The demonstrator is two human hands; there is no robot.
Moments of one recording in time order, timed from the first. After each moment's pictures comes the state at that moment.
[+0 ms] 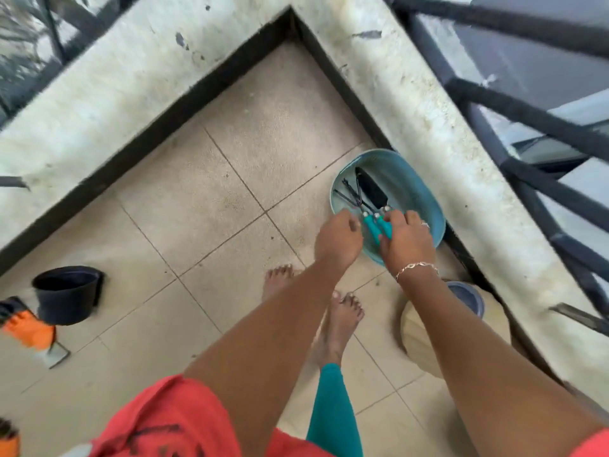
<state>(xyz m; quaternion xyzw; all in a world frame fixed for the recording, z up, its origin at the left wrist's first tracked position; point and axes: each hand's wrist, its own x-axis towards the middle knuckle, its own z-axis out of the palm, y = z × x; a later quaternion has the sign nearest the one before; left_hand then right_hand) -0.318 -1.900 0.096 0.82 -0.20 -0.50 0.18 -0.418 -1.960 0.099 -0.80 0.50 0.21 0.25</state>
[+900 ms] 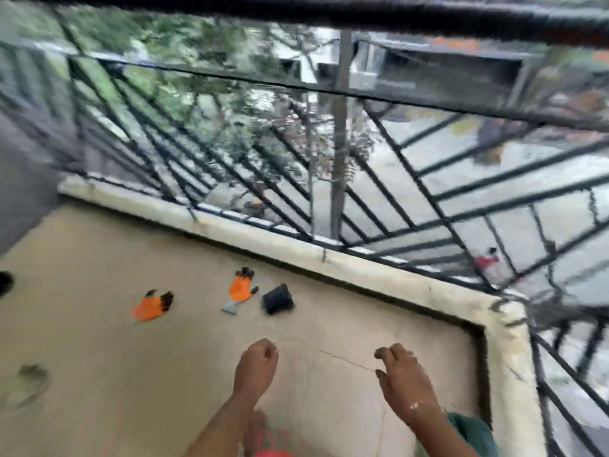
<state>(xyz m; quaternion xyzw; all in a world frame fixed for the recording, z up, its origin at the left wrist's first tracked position) -0.258 -1.446 0.489 0.90 0.19 -0.19 0.33 -0.267 -1.713 0.500 -0.98 -0.04 0.14 0.13</state>
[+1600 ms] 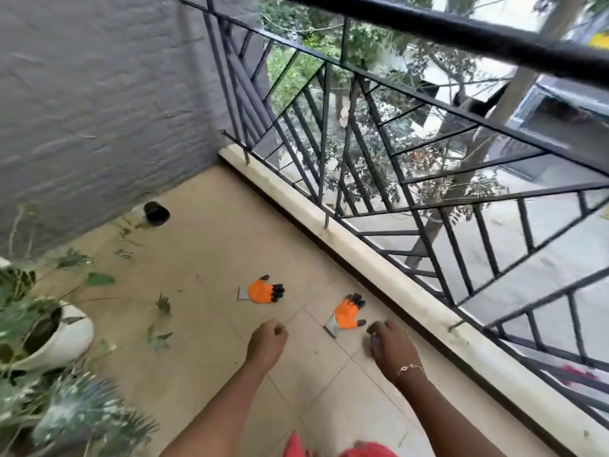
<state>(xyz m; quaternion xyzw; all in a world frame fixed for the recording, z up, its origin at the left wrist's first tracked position) -0.236 -1.103 0.523 0.80 0.41 -0.12 0.43 -0.130 -1.322 0.524 -0.94 -0.21 0.21 0.17</state>
